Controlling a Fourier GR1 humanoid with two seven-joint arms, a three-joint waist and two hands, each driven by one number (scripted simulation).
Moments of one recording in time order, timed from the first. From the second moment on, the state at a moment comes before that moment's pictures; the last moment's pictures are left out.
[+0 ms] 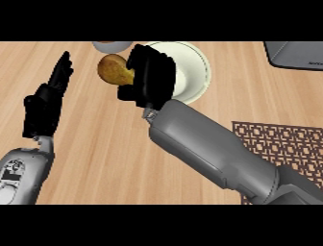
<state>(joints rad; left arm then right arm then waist) -0.33 0.25 -0.05 -1.51 -0.12 0.17 0.17 -1.13 -0.01 0.76 -0.91 0.70 -0.81 1.04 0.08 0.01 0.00</state>
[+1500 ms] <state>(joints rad) -0.28 0.24 -0.04 -1.58 -0.13 0.16 0.16 -1.06 -0.04 0.37 -0.44 0.42 -0.98 0.38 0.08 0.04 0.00</state>
